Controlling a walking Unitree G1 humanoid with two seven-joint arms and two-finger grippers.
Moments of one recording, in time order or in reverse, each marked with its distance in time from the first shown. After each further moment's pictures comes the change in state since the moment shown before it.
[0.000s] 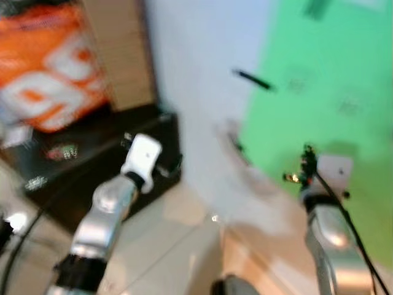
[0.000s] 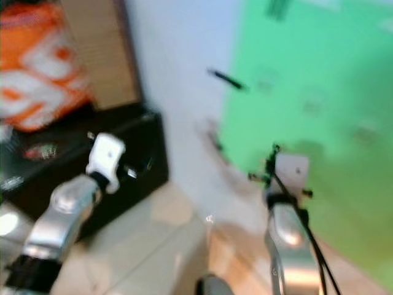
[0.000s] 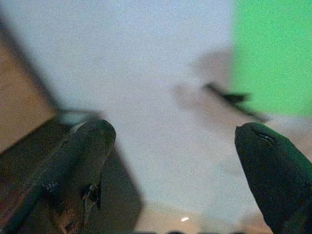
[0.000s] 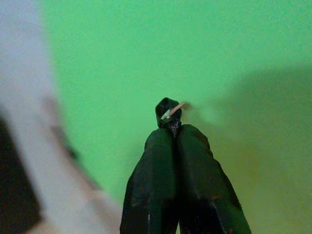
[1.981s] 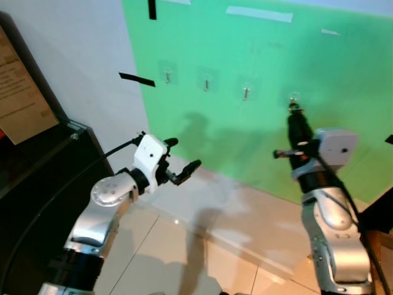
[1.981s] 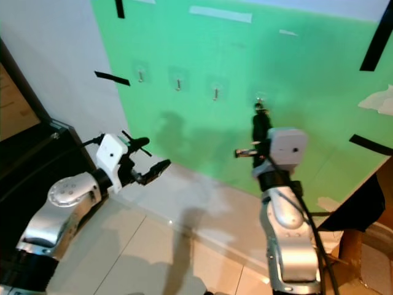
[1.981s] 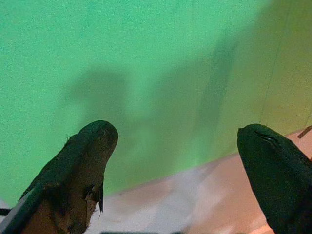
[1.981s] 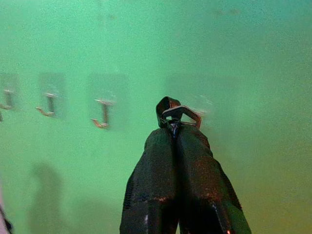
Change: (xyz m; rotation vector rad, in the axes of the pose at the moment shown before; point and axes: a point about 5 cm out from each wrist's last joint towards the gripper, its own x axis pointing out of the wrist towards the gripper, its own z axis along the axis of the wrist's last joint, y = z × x) left arm -0.005 -0.001 0.018 -0.044 -0.085 -0.281; right arm 0.006 0.030 0.053 0.095 -0.348 0.289
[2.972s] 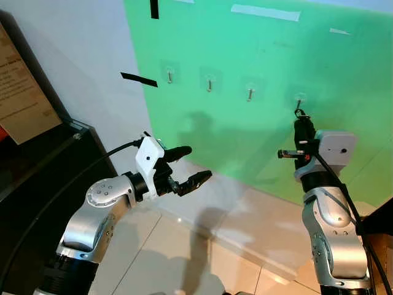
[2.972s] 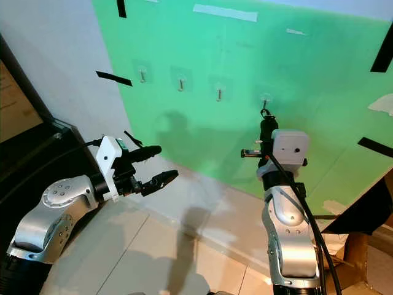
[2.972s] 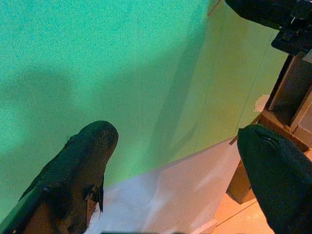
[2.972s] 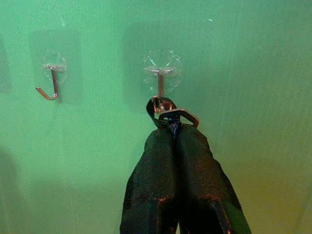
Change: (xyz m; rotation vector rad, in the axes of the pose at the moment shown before) left arm -0.007 -0.017 0.011 -0.135 -0.051 -0.222; right arm 0.002 -0.015 -0.014 -0.053 0.062 -0.114
